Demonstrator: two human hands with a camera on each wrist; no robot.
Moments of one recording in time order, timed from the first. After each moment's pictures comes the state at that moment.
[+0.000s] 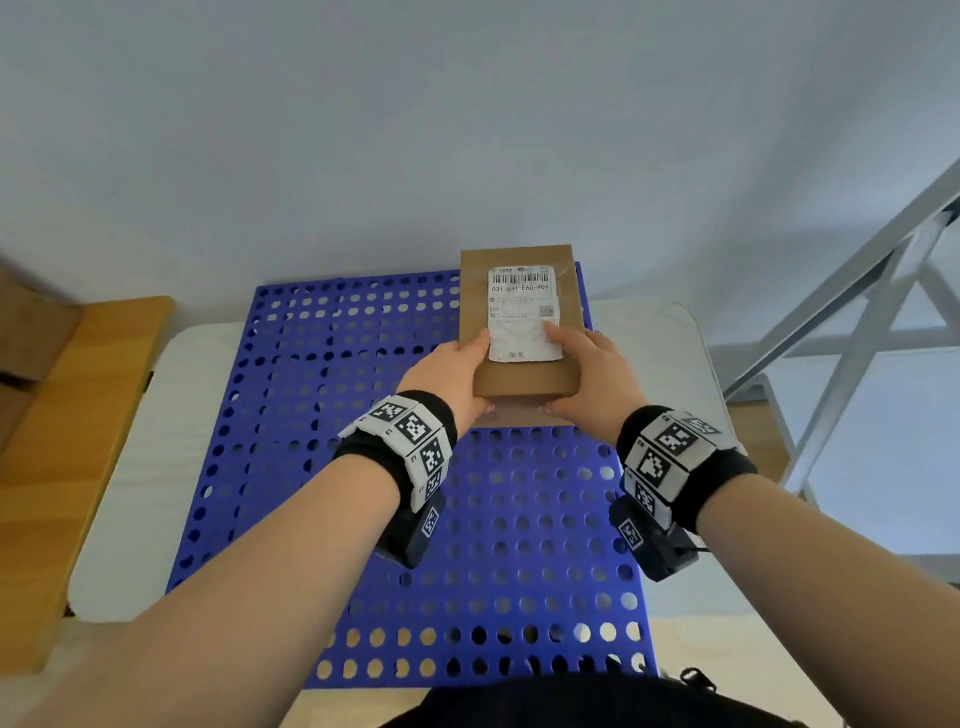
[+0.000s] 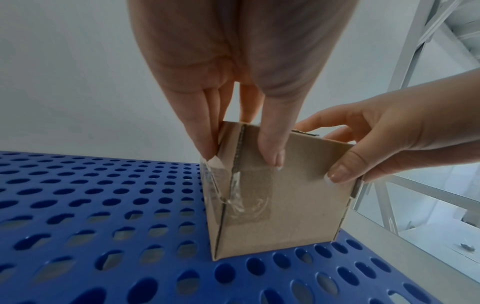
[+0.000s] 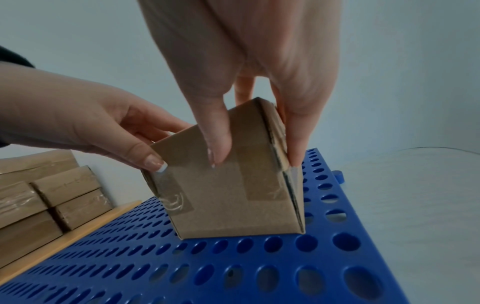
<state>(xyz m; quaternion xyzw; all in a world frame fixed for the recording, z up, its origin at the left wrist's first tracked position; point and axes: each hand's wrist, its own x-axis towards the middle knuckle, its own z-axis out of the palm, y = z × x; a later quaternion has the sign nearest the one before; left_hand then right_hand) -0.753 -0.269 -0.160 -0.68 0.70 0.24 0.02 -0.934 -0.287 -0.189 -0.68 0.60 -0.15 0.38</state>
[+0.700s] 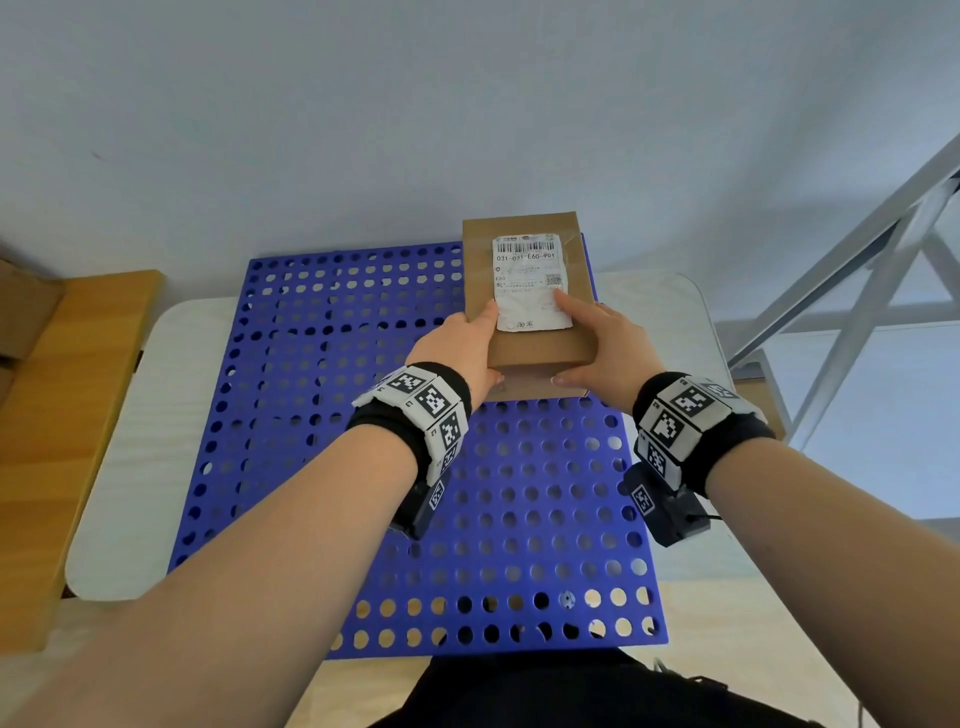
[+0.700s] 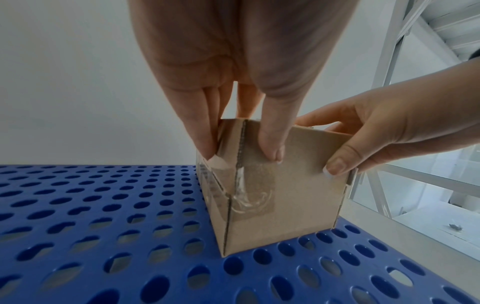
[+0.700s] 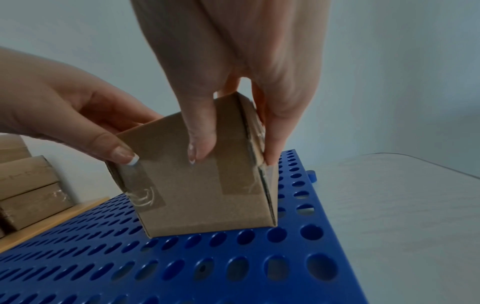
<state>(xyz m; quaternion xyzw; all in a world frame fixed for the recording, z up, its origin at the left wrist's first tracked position) -0.751 -0.269 -0.169 -0.67 0.71 0.20 0.05 -0.937 -0.287 -0.192 -0.69 0.60 -0.15 0.37</state>
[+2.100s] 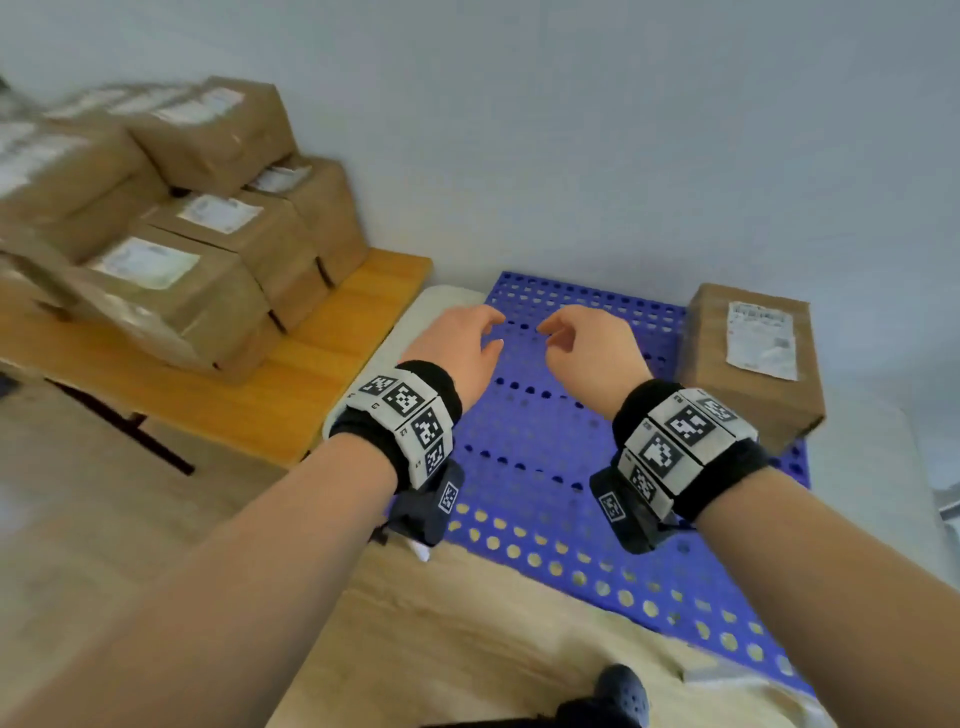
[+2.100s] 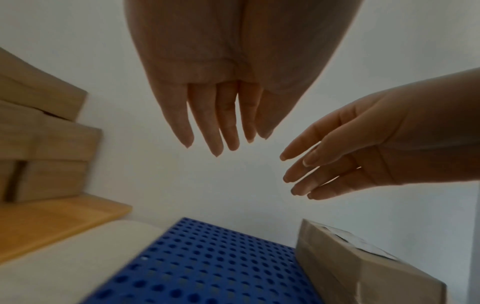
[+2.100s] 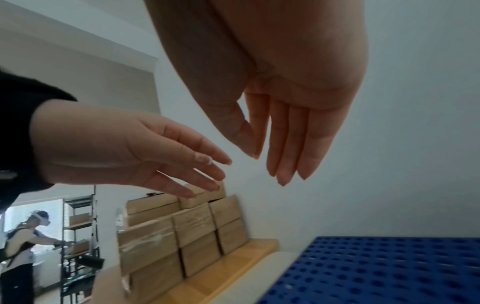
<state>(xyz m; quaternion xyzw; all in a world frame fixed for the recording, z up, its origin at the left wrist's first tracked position) -0.584 -0.082 -0.078 -0.78 0.57 0.14 -0.20 -0.722 -0.152 -0.078 -0.82 0.45 -0.17 0.31</state>
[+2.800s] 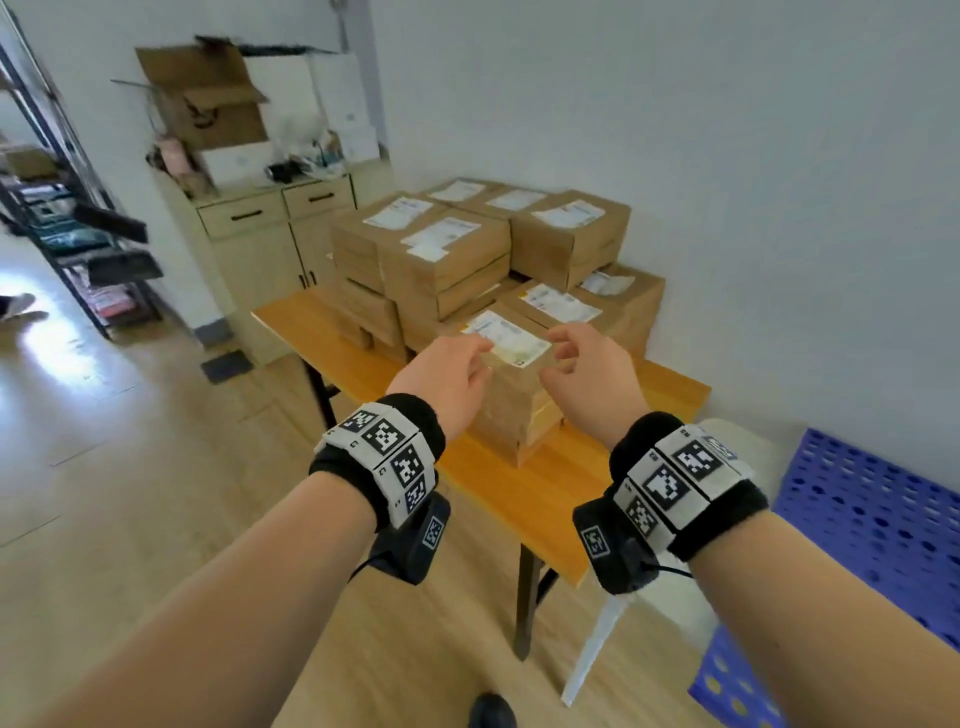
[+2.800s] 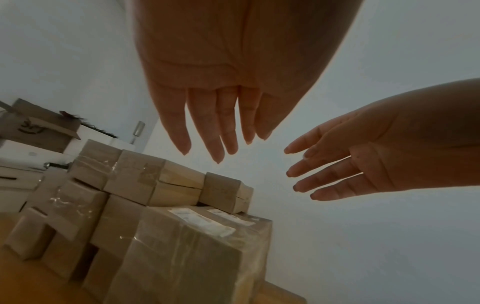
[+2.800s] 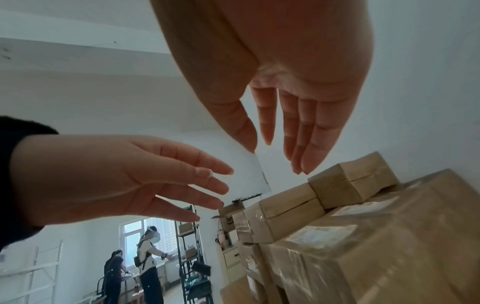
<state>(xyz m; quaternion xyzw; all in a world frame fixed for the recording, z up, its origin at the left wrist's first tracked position) -0.248 0.142 -0.016 -0.86 0.42 0.04 -0.28 -0.351 0.017 -0.017 -0.87 0.27 -0.22 0.35</state>
